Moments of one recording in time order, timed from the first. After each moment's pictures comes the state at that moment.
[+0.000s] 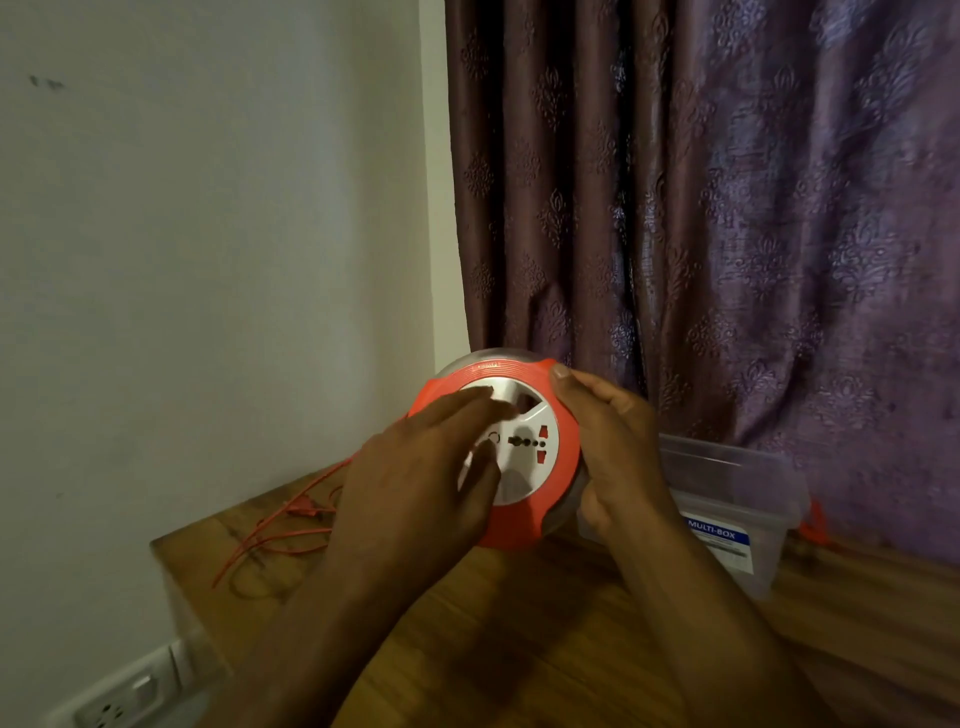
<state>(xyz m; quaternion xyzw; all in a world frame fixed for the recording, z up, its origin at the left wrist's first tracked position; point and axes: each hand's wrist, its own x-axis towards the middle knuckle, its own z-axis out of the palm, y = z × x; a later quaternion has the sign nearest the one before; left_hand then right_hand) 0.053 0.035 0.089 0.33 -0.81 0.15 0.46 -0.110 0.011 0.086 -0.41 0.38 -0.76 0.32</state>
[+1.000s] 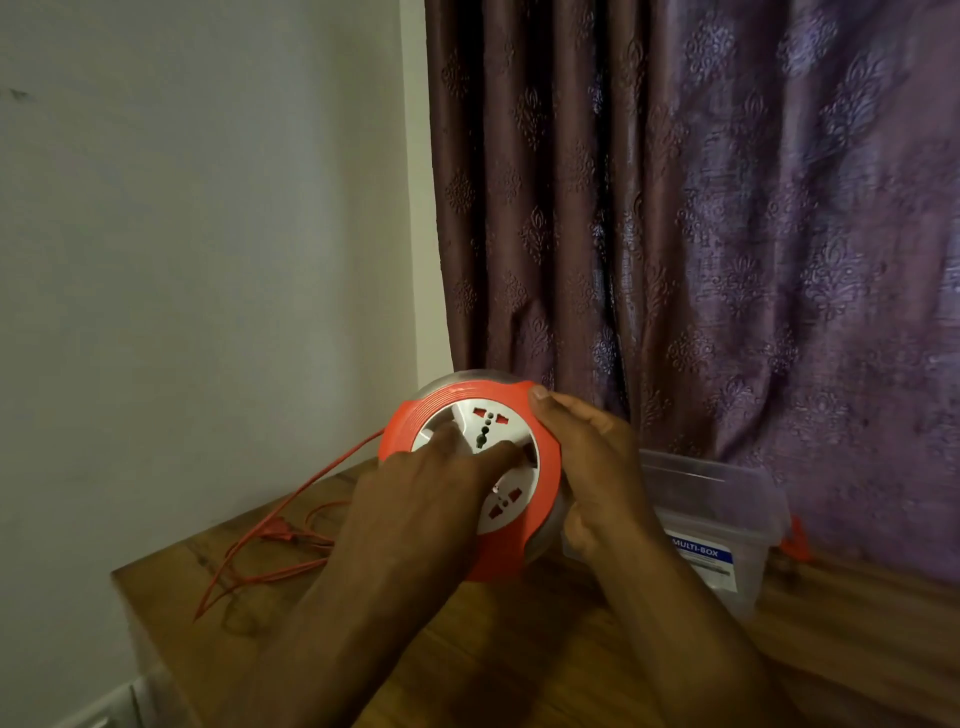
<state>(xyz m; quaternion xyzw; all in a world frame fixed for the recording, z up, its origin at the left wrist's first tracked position) 0.034 0.021 0.087 0.44 -0.84 0.20 0.25 -0.111 0.011 0.087 -0.42 0.38 -0.75 0.35</state>
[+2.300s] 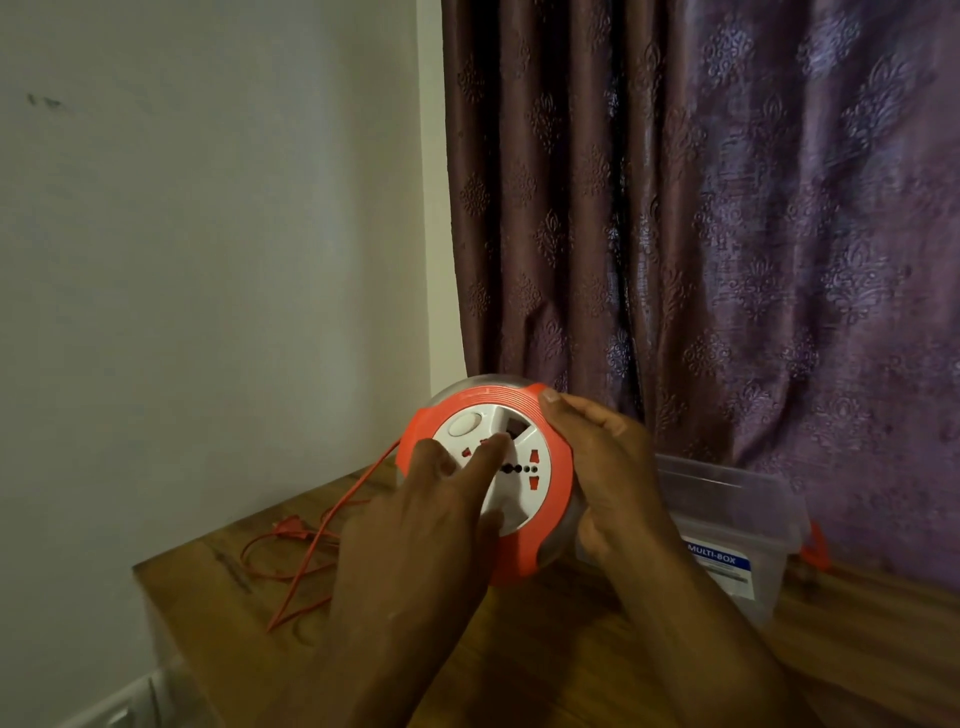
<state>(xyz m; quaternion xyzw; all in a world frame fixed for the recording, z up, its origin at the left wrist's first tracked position) 0.045 0.036 0.069 0.47 -0.79 0.18 0.34 -0.108 0.015 0.089 -0.43 0.38 -0.75 0.33</state>
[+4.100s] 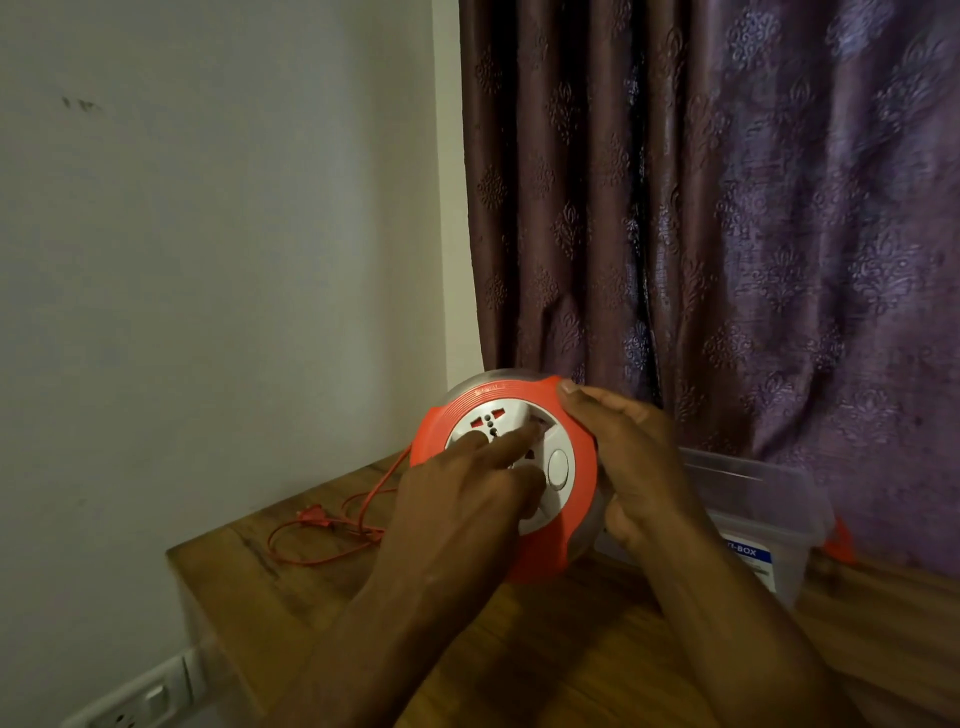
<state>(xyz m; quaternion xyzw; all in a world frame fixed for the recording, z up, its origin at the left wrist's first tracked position) 0.039 0.037 0.087 0.36 -0.84 0.26 0.32 -0.113 0.012 0.089 -0.45 0.39 -0.72 0.35</state>
